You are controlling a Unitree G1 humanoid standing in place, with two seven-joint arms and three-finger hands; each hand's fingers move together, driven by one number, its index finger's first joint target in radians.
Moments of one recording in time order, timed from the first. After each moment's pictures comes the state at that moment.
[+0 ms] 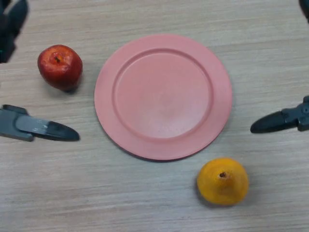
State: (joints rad) left arm -0.17 0.43 0.38 -0.75 -0.26 0.53 -0.24; right arm -0.30 -0.35 -0.14 -0.86 0.01 0.73 0.19
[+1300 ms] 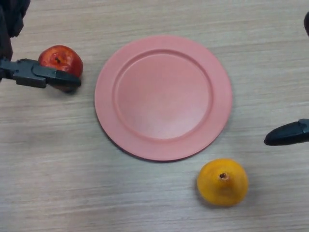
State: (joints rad) left arm -0.51 0.48 0.16 0.13 -0.09 0.07 -0.16; right arm -0.21 -0.38 -0.27 -0.90 0.29 0.84 0.13
